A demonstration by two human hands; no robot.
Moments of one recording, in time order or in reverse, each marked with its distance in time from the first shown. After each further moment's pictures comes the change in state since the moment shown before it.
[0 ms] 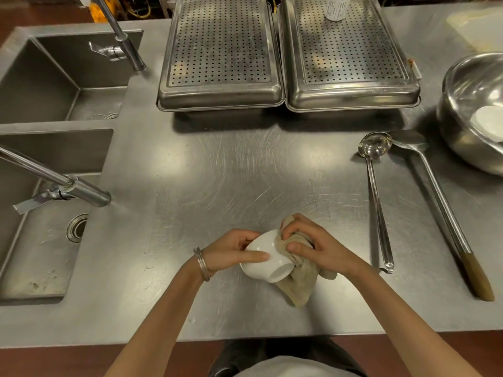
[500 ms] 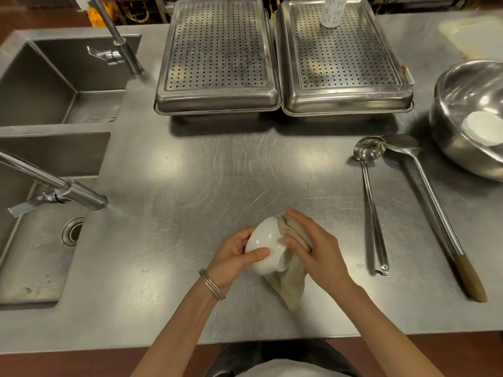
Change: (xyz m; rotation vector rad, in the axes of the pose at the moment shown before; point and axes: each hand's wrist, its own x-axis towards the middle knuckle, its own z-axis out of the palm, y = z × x) left_hand -0.005 -0.003 0.032 -0.305 0.290 0.154; right_hand -0.013 -0.019 0.024 -0.157 0.467 0.030
